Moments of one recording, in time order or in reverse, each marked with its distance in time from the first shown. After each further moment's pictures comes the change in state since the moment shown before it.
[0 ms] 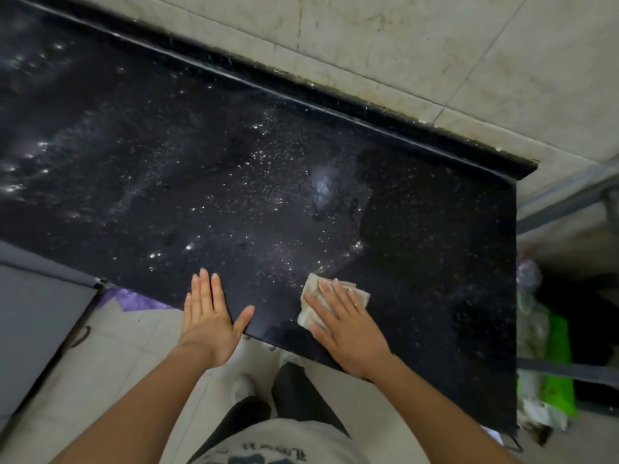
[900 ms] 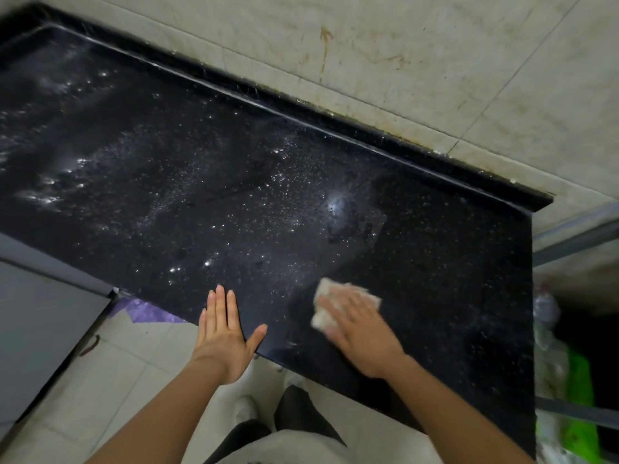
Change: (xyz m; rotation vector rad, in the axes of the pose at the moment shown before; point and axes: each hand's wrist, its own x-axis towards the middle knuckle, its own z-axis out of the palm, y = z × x) left_hand 0.002 -0.002 0.001 -0.022 -0.002 -0.025; right_hand 0.034 0.022 -0.016 -0.006 -0.024 -0.072
